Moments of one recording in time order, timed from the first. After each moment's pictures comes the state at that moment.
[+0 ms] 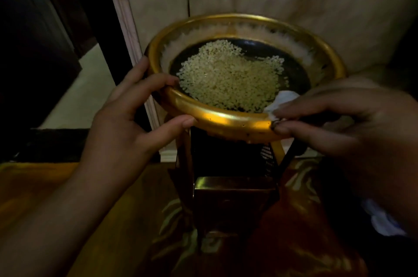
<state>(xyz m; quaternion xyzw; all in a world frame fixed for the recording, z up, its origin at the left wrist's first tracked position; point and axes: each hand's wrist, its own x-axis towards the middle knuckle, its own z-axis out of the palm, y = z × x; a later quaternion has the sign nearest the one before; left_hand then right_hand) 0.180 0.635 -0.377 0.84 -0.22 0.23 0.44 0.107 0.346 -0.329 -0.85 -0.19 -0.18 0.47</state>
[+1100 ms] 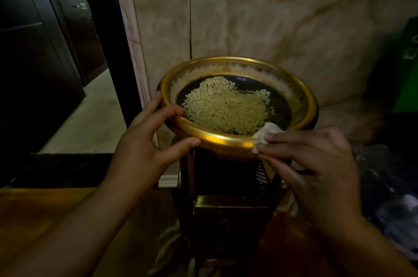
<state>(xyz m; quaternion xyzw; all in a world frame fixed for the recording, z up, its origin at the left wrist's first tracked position) 0.175 0.630 -0.370 0.84 -0.21 0.21 0.45 0.096 0.357 -0.367 -0.87 -0.16 -0.41 0.23</state>
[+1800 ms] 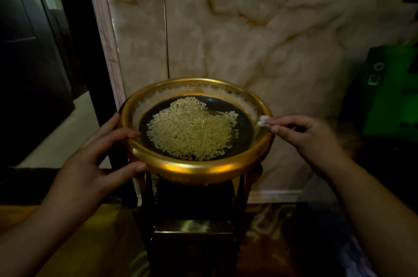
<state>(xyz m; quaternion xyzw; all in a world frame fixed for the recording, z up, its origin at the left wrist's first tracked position) 0.181 0.631 -0.375 0.83 -0.20 0.20 0.49 0.189 0.216 -0.344 -0.79 -0.16 -0.22 0.55</state>
